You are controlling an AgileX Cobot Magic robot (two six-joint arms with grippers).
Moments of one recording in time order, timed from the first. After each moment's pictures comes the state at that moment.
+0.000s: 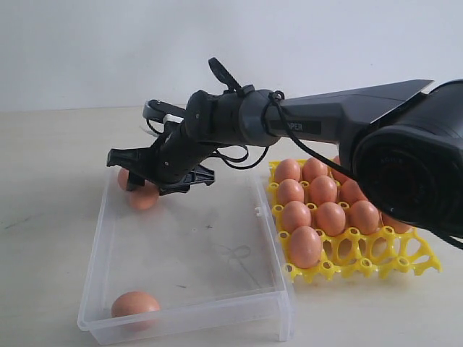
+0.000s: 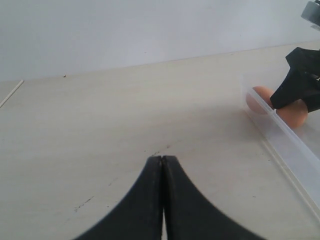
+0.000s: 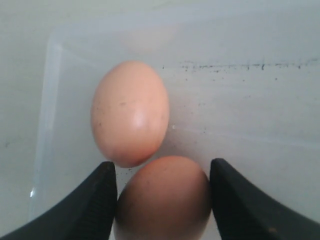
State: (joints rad) left arm -0.03 0.00 0.00 0.12 0.33 -0.03; right arm 0.69 2.44 -1.88 0.50 0.52 0.19
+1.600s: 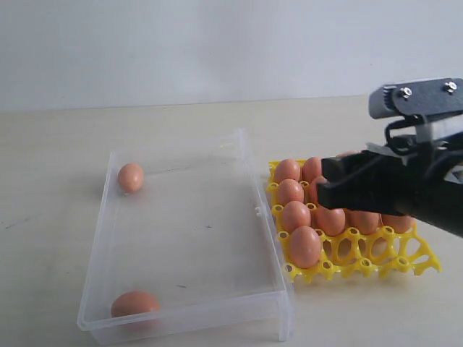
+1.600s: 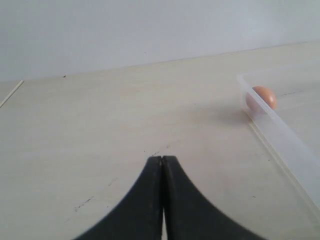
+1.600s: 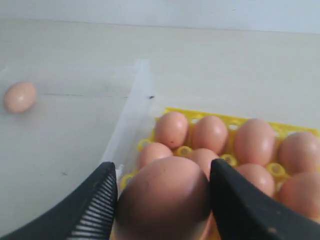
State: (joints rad) left arm -0.03 0.00 0.00 0.12 0.33 -0.03; right arm 0.57 1.25 -0.45 0.65 -0.25 -0.44
